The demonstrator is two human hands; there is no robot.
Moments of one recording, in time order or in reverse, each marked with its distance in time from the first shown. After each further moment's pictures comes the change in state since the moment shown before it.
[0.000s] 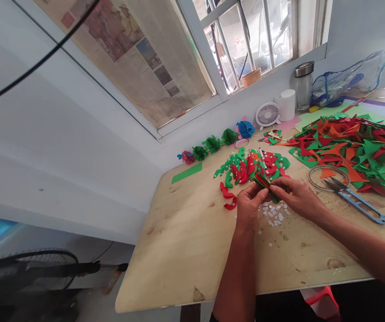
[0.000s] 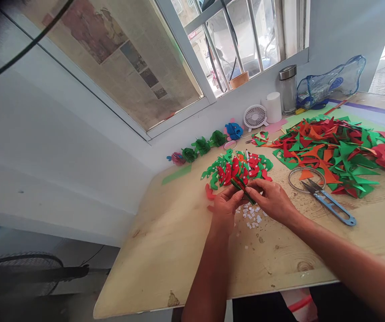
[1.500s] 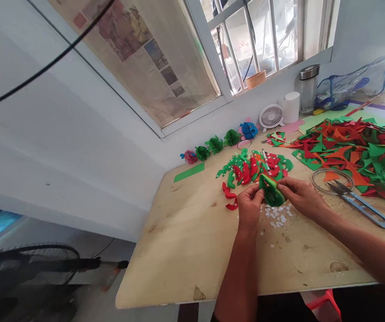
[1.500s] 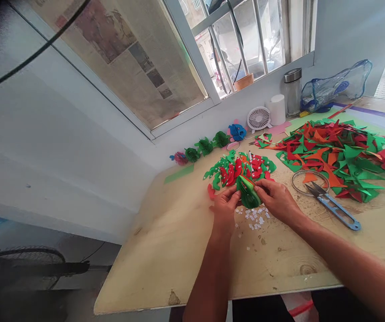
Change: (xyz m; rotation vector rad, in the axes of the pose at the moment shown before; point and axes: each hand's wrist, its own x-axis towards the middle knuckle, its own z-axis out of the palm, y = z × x) left_hand 0.007 -0.011 -0.006 0.064 0.157 0.076; right_hand 0.004 0.014 -0.002 -0.058 0.001 0.048
